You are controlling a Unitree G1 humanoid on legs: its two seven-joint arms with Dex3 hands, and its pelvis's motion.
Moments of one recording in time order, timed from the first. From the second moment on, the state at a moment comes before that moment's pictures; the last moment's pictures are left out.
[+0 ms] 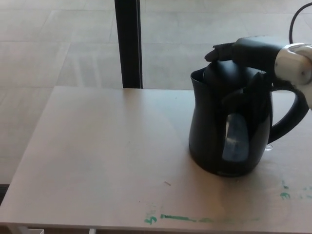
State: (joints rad) left_arm 0.10 0.62 0.48 1.26 -0.26 -0.01 -0.44; right_arm -1.14 -0.57 0.48 0.70 -0.57 -0.09 0.50
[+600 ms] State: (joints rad) left_arm 0.13 0.62 0.48 1.26 -0.26 -0.01 -0.44; right_arm -0.91 -0.92 -0.01 0.53 -0.35 -0.04 0.64
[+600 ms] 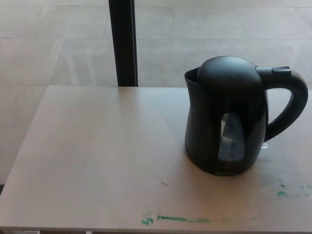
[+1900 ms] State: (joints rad) left_arm 0.11 0.60 0.48 1.26 -0.26 -0.01 -0.44; right_arm 0.29 -0.62 -0.85 0.82 0.02 -0.18 0.58
